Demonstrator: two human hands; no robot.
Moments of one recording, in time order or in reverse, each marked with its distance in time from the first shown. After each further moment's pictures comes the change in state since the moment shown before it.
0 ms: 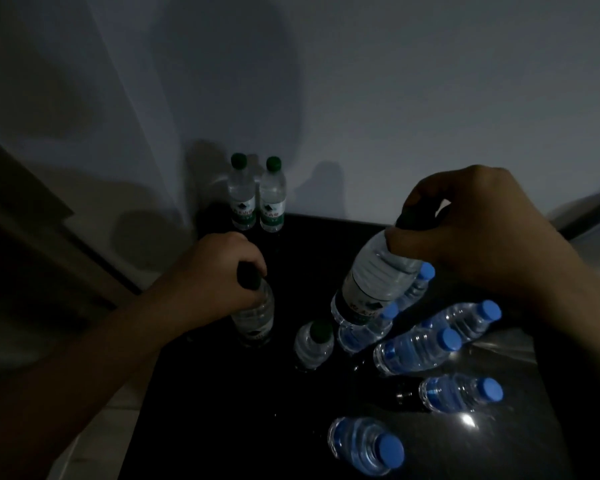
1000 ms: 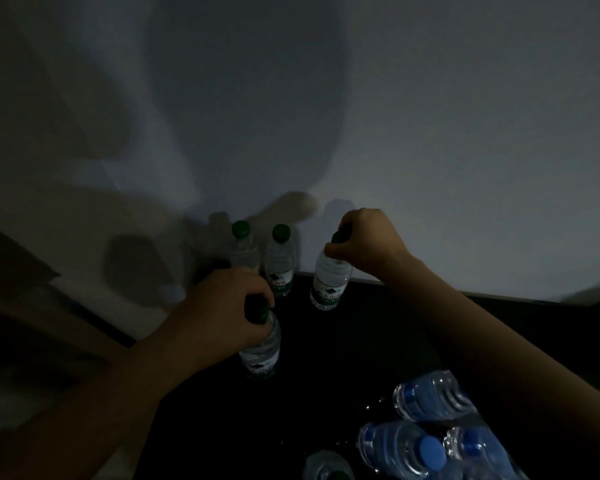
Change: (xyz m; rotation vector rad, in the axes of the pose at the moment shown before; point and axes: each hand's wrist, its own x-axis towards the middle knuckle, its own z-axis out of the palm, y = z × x) left_hand 0.116 -0.045 -0.011 0.004 -0.040 -0.092; right_hand 0.235 0.079 0.139 -0.008 -0.035 0.072
